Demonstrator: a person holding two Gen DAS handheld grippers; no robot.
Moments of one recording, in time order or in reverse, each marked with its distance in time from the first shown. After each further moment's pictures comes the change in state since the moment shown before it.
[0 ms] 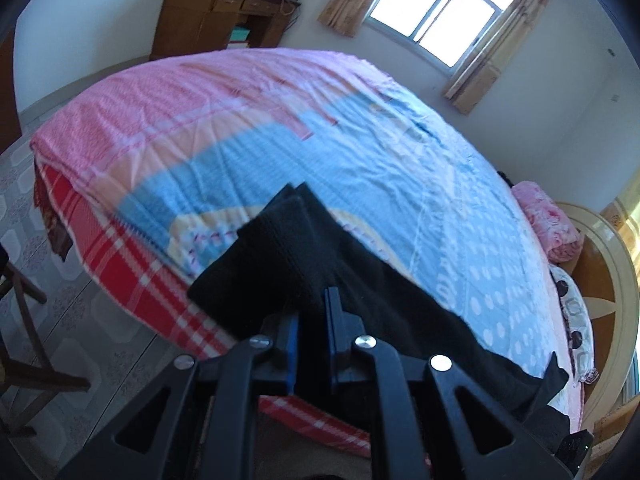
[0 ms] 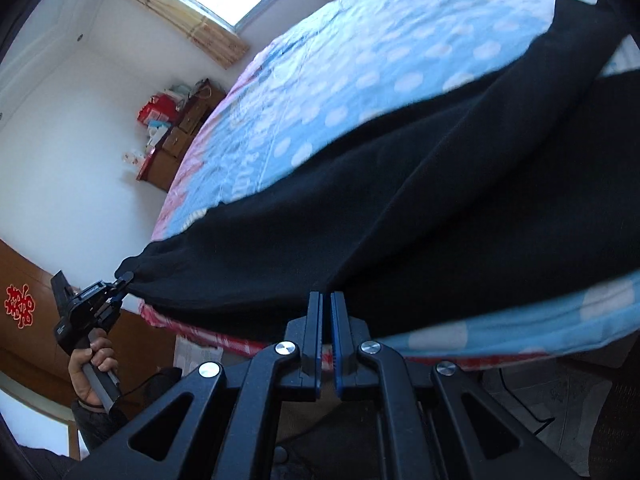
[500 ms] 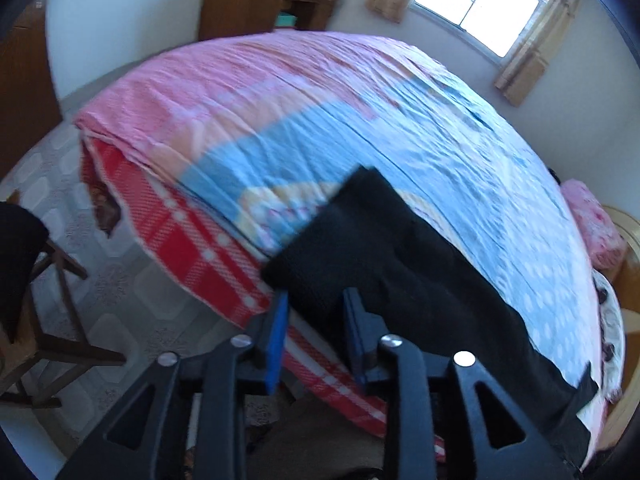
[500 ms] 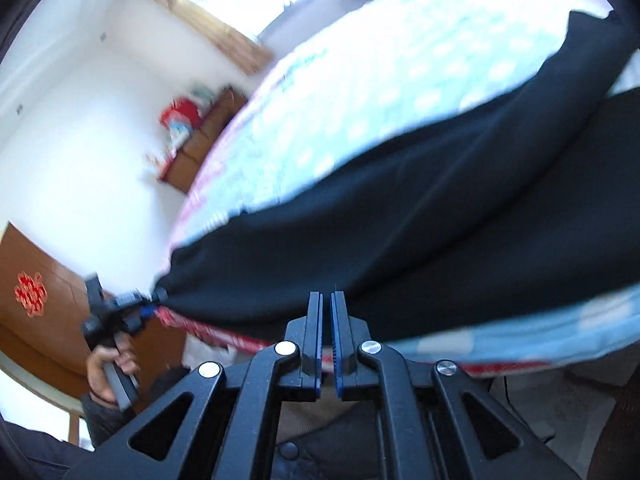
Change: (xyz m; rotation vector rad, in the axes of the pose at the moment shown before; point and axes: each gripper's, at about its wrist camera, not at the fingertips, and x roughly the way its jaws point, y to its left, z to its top) left arm -0.005 0.024 -0.005 -0.054 0.017 0.224; right arm -0.021 -0.004 0.005 -0.032 -0.089 0.072
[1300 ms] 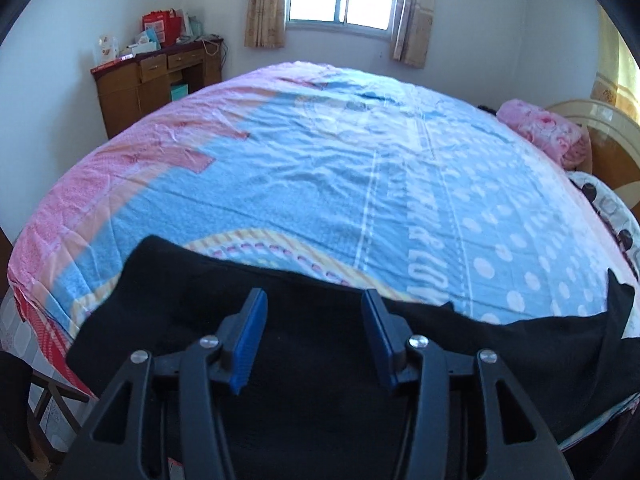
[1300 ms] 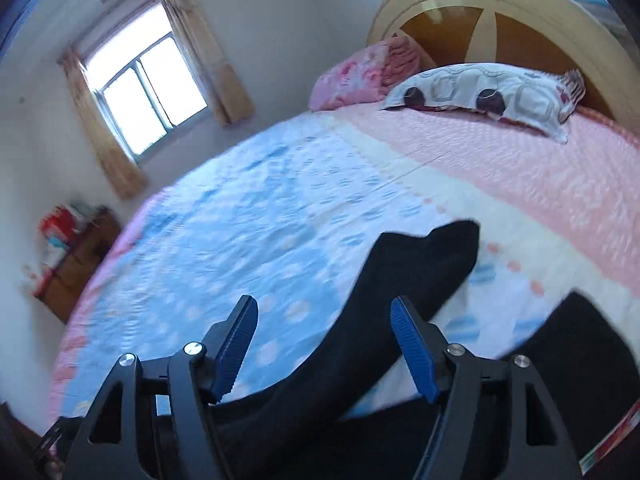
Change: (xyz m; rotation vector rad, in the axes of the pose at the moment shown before) left arm 0.025 -0.148 -0.026 0.444 -0.126 -0.120; right arm -0.089 -0.090 0.177 0.046 -0.439 -0.577
